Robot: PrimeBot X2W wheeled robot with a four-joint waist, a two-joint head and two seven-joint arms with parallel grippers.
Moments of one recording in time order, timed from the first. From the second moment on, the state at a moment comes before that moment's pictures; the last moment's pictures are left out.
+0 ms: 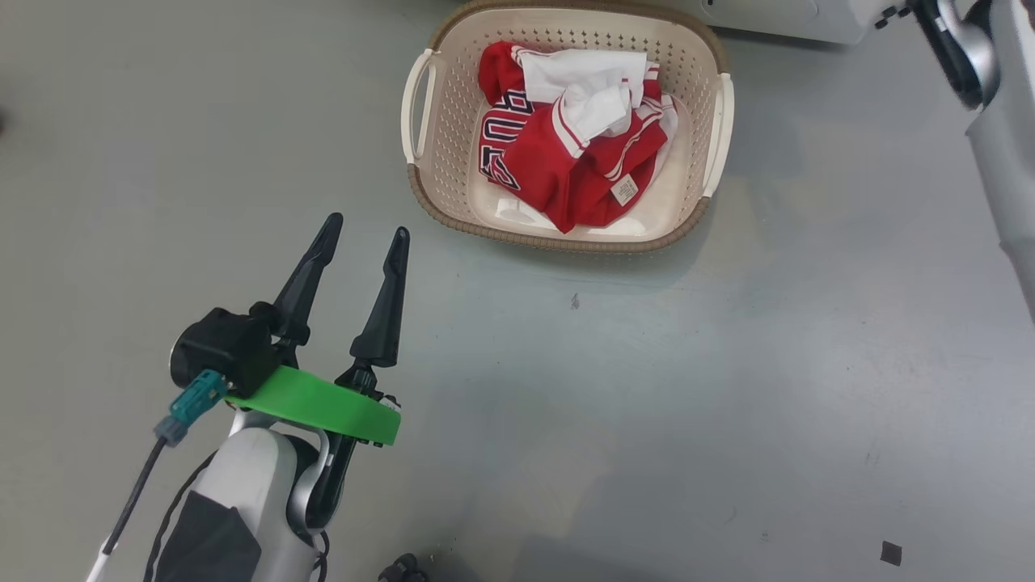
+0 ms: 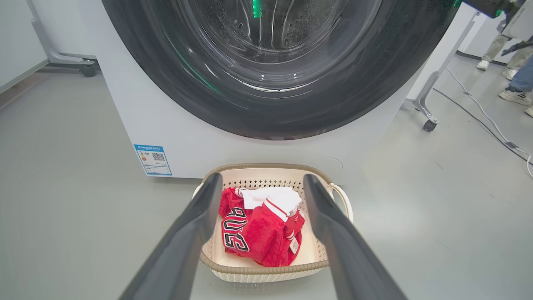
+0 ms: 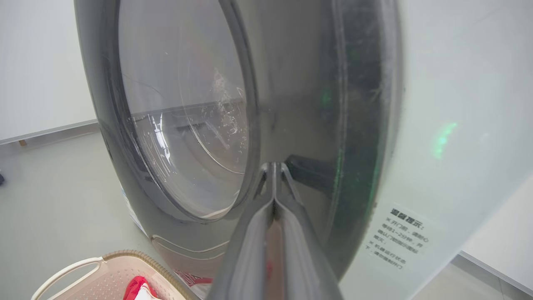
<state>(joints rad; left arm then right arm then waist) -0.34 0.04 -0.31 0.20 -0.46 -0.13 -0.26 -1.14 -0.26 0.41 0.61 0.17 0.09 -0.13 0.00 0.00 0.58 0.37</state>
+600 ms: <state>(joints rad) -0.37 0.03 -0.32 0.20 -0.47 -0.13 -0.26 -1.25 -0.28 0.42 0.76 0.14 0.08 -0.15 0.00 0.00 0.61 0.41</state>
